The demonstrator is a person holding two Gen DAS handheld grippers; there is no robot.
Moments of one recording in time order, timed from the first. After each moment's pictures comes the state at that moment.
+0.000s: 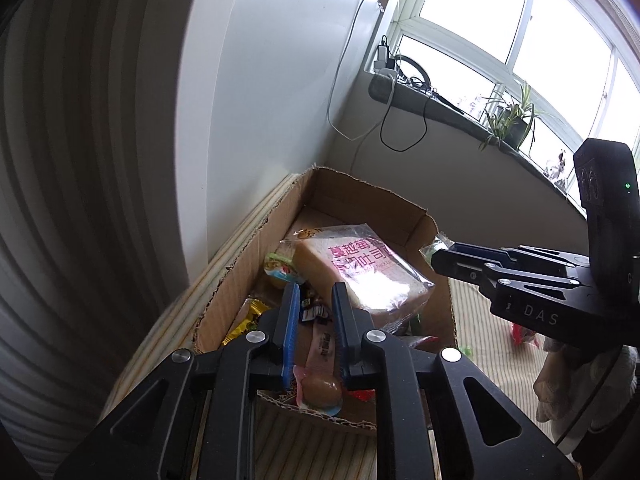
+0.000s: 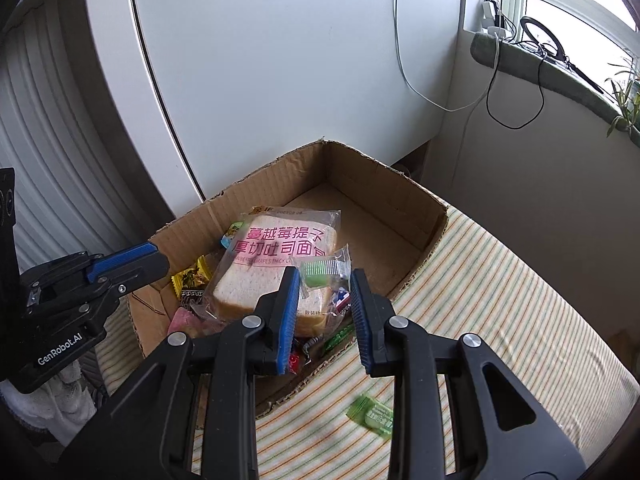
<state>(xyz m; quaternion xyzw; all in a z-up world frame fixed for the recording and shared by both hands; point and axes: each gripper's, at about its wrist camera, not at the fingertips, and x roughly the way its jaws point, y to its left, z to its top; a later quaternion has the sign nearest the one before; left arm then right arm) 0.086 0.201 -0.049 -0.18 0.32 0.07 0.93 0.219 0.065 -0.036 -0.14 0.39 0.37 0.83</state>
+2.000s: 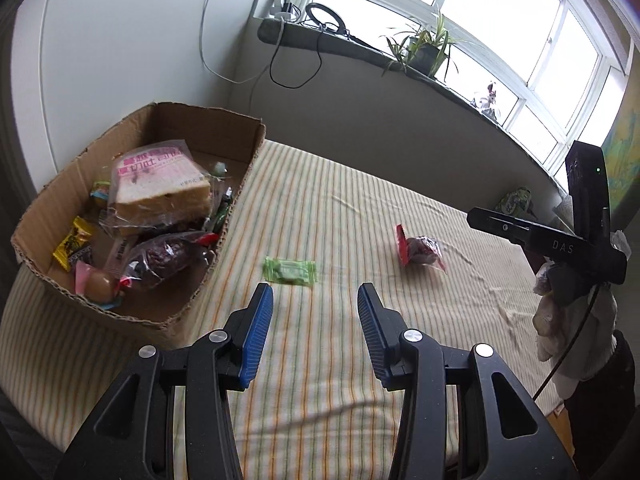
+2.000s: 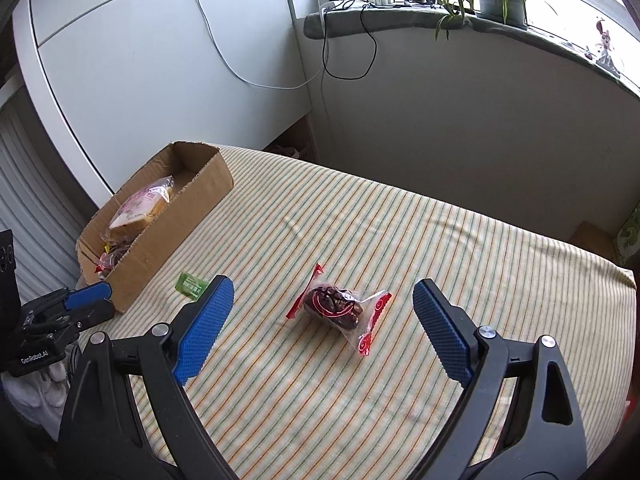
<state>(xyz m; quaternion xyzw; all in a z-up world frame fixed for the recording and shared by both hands) 0.086 0.049 -0.056 -0.16 0.38 -0.06 0.91 0.227 -0.200 -0.033 -0.03 0.41 0.27 0.87</state>
